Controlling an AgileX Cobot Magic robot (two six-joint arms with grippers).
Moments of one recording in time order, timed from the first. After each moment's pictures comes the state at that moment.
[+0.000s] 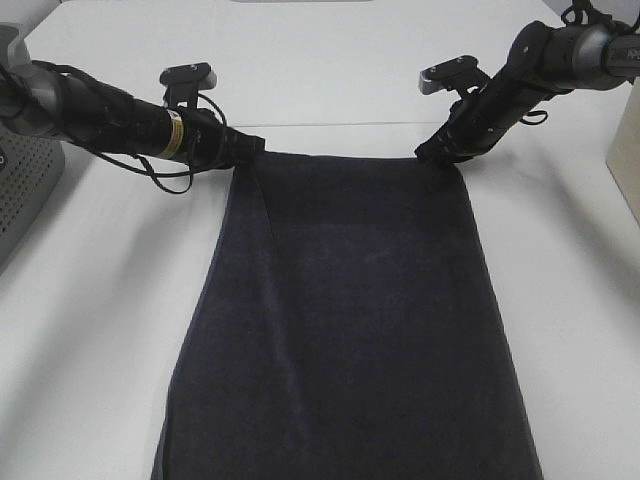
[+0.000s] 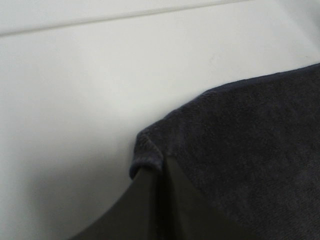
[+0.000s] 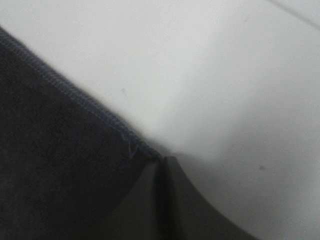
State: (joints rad) left arm -0.22 2.45 -1.72 1.73 -0.45 -1.85; right arm 0.10 2.52 -1.98 0.27 0.56 -0.64
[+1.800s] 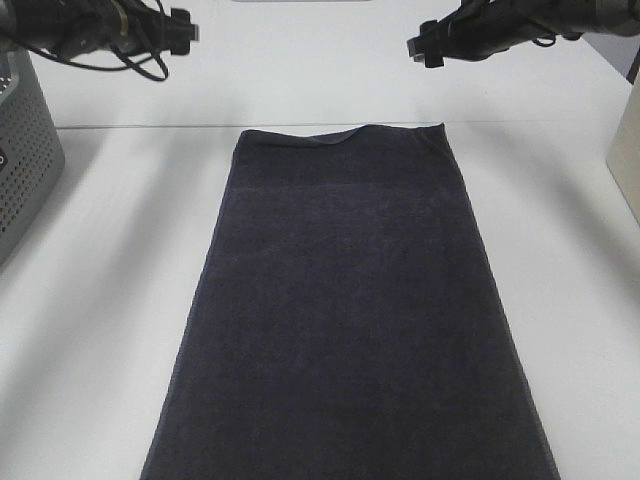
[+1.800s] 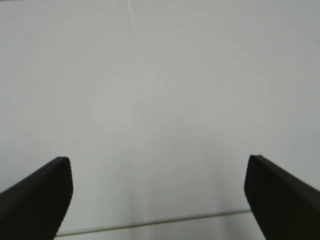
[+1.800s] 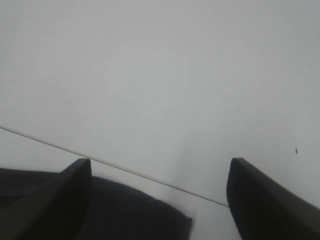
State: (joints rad) left arm -0.17 2.36 -1.96 0.74 0.10 -0.81; right arm 0.13 2.36 -1.97 0.40 0.24 -0.57
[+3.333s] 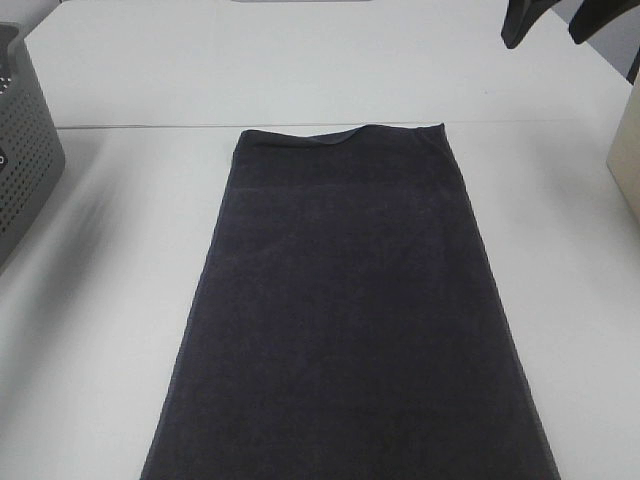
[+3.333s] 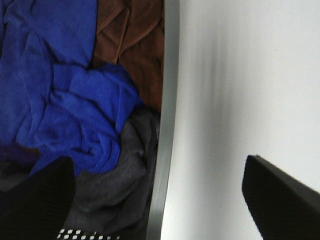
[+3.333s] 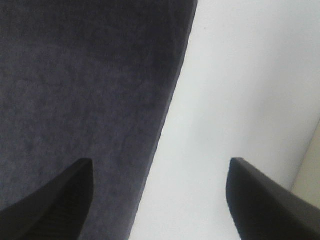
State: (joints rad) left arm 0.05 1.82 -1.72 0.05 1.21 -0.01; right arm 0.13 1.89 -1.87 0.05 1.22 -0.11
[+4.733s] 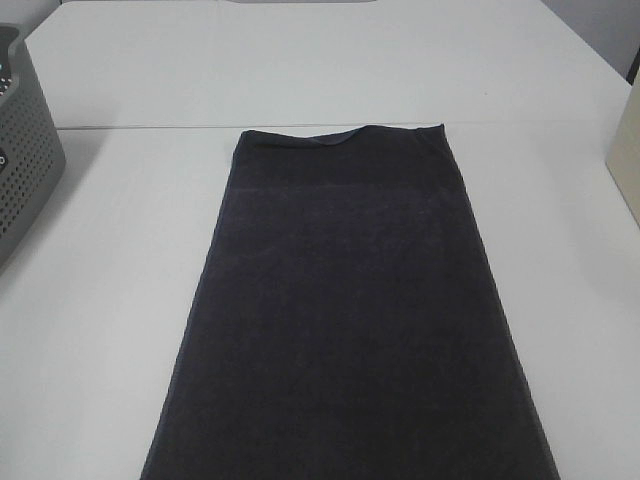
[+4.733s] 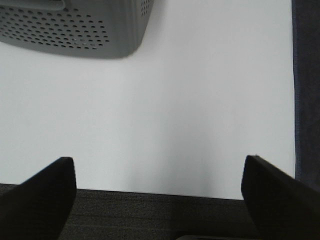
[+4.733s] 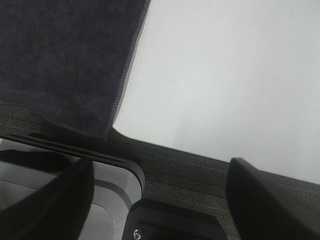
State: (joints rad) left arm 0.05 0.36 -0.56 0.00 1.13 -0.09; right arm 0.13 0.55 -0.49 0.05 1.14 -0.11
